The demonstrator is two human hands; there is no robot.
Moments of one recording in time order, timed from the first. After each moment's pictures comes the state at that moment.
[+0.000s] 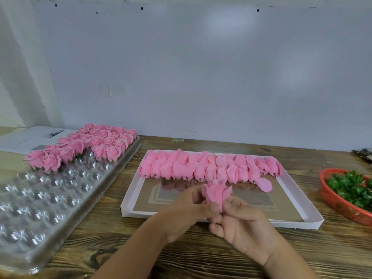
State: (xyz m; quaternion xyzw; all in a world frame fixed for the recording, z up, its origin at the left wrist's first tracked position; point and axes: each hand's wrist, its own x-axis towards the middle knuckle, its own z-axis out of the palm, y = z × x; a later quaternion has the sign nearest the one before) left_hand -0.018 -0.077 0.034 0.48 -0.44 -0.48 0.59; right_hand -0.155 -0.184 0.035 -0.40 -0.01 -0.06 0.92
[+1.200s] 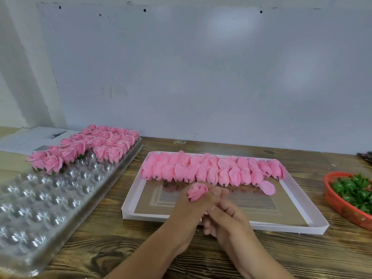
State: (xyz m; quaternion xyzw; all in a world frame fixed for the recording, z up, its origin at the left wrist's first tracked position) left_hand -0.043 -0.080 0.043 0.53 -0.34 -0.37 0.68; right_hand -0.138 -0.149 0.029 -0.52 0.15 -0.23 0.81
